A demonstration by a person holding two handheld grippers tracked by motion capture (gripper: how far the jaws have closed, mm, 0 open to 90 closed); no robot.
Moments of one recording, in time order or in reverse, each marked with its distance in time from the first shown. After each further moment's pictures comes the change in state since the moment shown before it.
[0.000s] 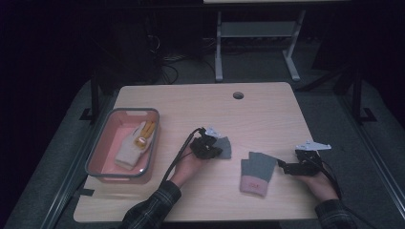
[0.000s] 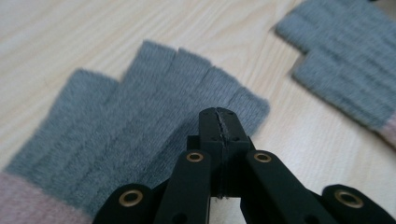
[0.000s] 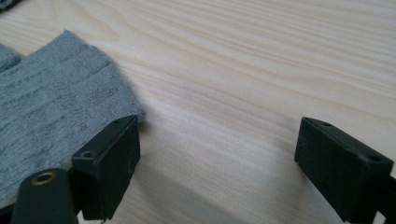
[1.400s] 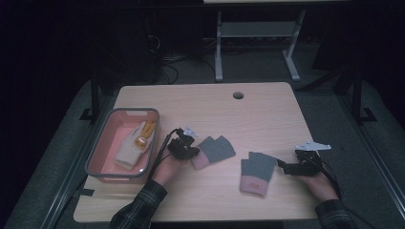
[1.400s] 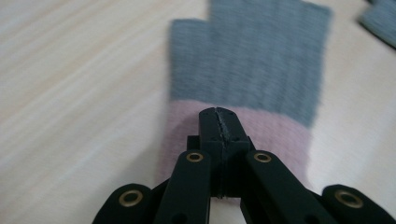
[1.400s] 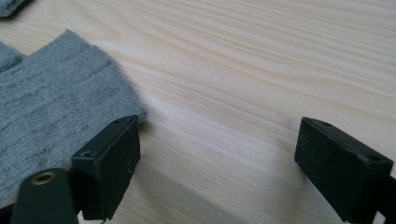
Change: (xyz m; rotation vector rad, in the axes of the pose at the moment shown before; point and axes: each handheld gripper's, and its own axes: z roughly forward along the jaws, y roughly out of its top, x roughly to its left) left arm 0.019 -0.039 -0.043 0.074 0.097 -0.073; right arm 0.001 0.000 0.000 0.002 0.002 0.003
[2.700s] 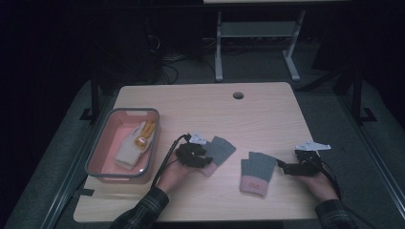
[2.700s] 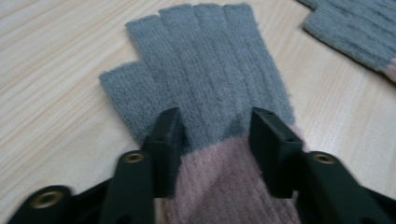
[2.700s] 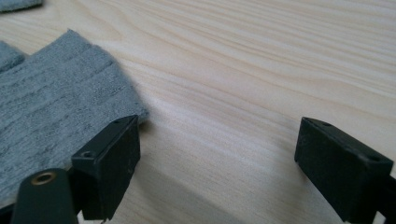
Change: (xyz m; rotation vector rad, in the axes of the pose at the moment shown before) left arm -0.015 0.000 0.020 -0.075 -0.072 0.089; right arm 0.000 0.000 0.000 -0.002 0.004 -0.008
